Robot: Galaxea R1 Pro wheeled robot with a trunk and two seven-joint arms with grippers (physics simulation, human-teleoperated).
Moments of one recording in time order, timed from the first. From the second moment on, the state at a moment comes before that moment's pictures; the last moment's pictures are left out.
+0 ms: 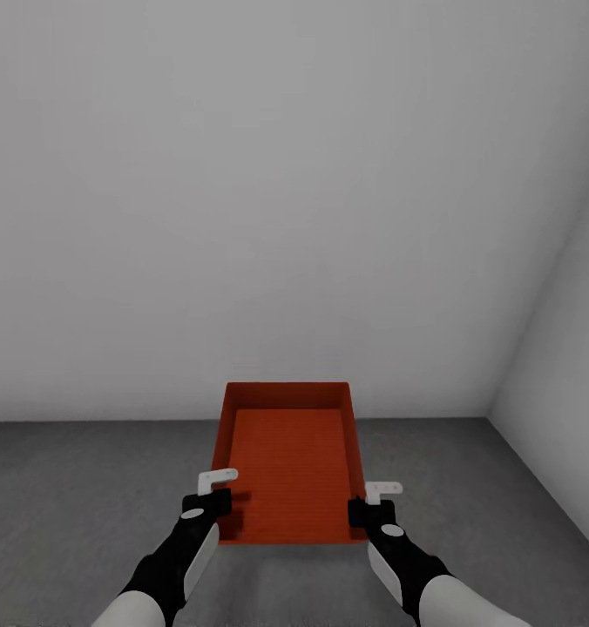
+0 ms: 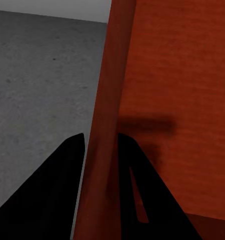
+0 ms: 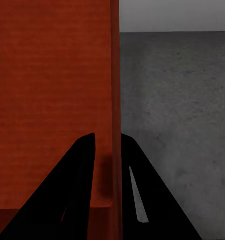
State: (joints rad) left arm -0.52 -0.12 -0.04 -0.62 0.10 0.18 0.28; right arm -0.63 0.11 0.13 -0.27 -0.08 -0.09 -0.15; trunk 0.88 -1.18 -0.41
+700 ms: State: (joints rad) left arm -0.52 -0.12 -0.04 -0.62 0.10 0.18 0.28; right arm -0.63 0.11 0.13 -0.27 -0.08 -0.09 -0.15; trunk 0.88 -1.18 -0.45
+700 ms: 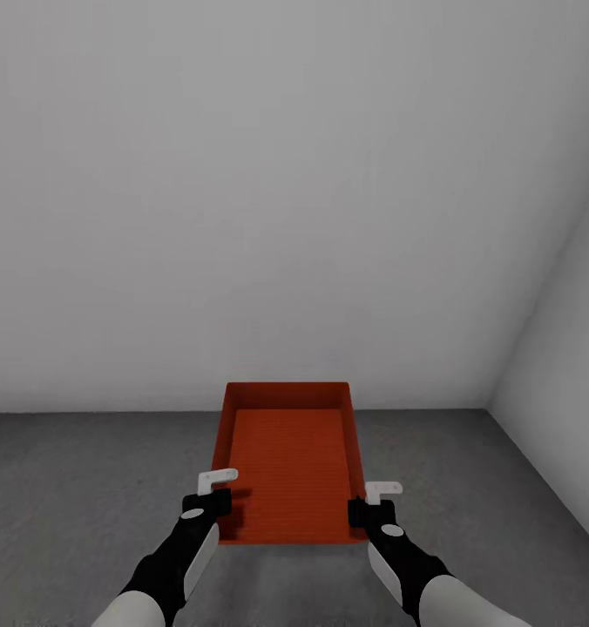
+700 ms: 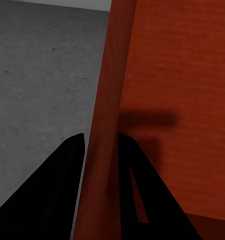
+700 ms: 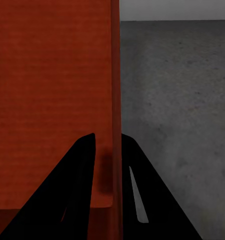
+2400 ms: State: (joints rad) left arm -0.52 -0.12 -0.04 -0.62 0.10 0.18 0.28; right arm -0.63 0.11 0.13 -0.27 -0.09 -0.09 -0.15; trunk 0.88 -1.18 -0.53
